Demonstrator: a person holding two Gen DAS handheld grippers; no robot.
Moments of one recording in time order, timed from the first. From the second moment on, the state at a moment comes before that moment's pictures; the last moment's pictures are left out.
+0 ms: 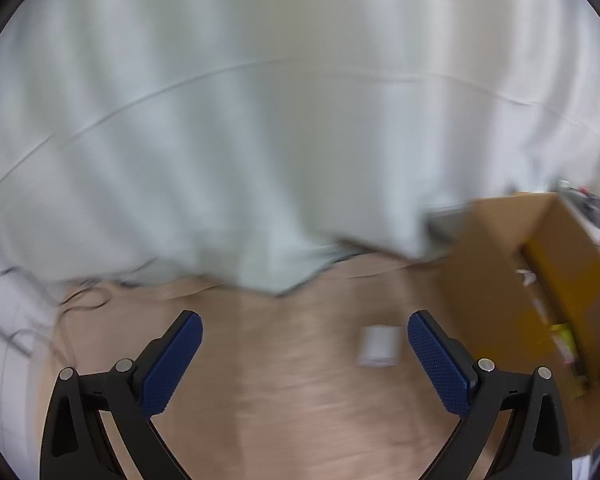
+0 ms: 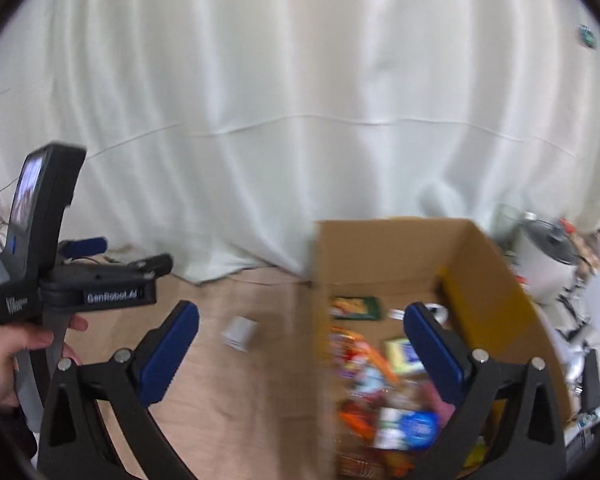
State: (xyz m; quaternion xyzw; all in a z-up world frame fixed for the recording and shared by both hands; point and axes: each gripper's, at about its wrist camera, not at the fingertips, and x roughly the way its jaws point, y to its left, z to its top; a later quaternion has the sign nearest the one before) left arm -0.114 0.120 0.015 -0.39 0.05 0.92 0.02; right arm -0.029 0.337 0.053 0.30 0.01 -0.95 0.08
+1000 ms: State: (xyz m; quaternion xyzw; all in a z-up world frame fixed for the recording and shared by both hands) left arm -0.063 -0.031 -0.142 -0.44 -0.02 0.90 0.00; right arm -0.136 0.237 -0.132 0.39 0.02 -0.92 0.00
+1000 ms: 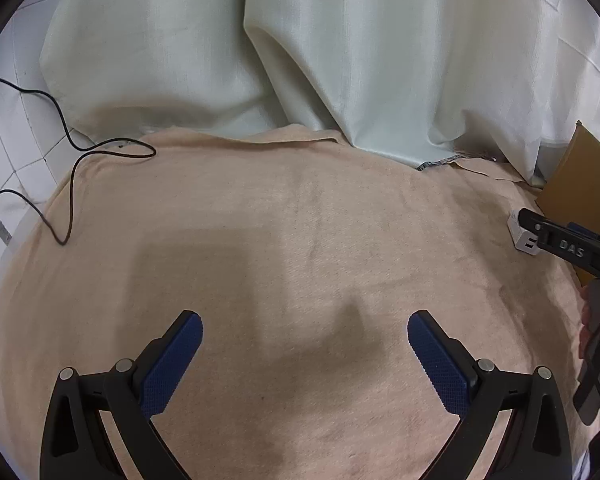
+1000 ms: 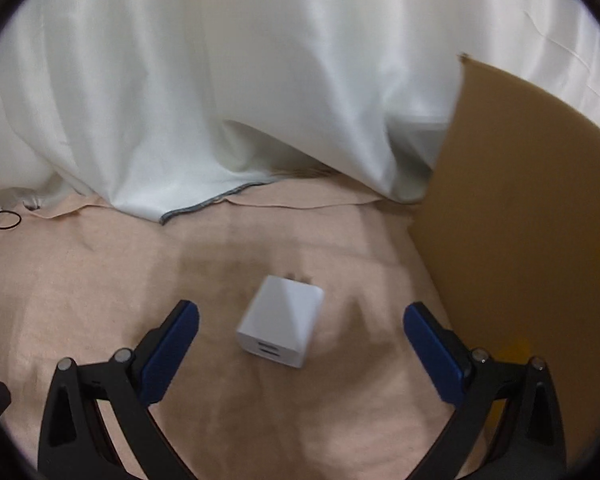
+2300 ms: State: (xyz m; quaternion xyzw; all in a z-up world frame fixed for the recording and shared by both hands) left arm -0.074 0.006 -0.128 -0.44 -0.04 0.90 0.02; right arm -0.025 0.236 -0.056 0.32 0.03 -0.94 0.09
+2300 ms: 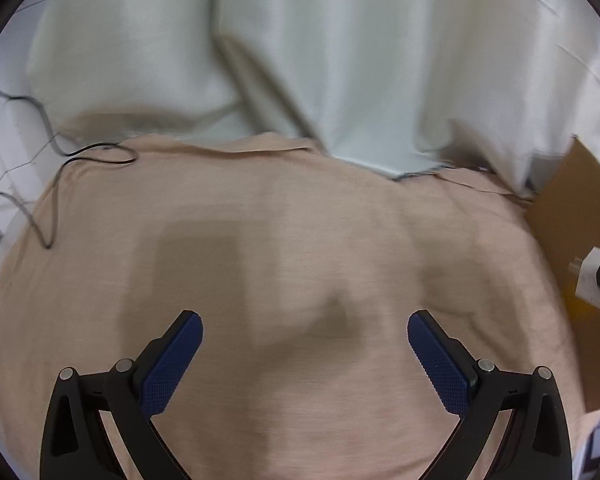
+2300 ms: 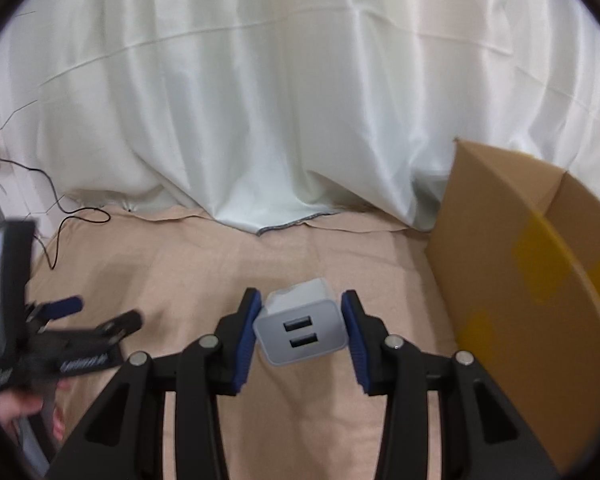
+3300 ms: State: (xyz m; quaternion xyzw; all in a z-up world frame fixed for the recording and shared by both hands) left arm -0.052 0.289 0.007 -0.38 0.04 0.91 0.15; right arm 0.009 0.466 0.044 0.27 -0.03 -0.96 -0.03
